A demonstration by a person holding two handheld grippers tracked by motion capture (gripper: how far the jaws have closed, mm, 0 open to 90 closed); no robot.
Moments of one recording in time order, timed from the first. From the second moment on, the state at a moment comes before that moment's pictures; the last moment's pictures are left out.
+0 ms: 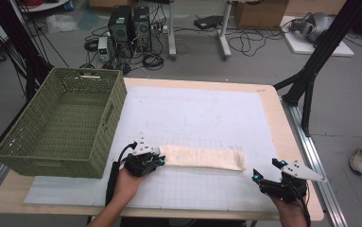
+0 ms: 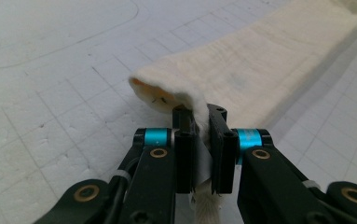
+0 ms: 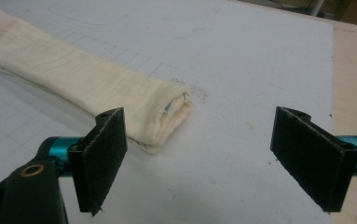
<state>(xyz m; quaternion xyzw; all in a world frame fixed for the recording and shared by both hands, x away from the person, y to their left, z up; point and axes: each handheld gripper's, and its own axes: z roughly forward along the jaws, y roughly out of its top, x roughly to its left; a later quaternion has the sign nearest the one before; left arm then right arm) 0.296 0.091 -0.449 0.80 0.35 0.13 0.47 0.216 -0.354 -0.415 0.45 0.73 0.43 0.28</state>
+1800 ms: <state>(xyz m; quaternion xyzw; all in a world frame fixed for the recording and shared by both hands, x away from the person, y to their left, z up) 0.289 0.098 -0.450 0.80 0.34 0.14 0.47 0.268 -0.304 -0.451 0.49 0.76 0.39 0.15</state>
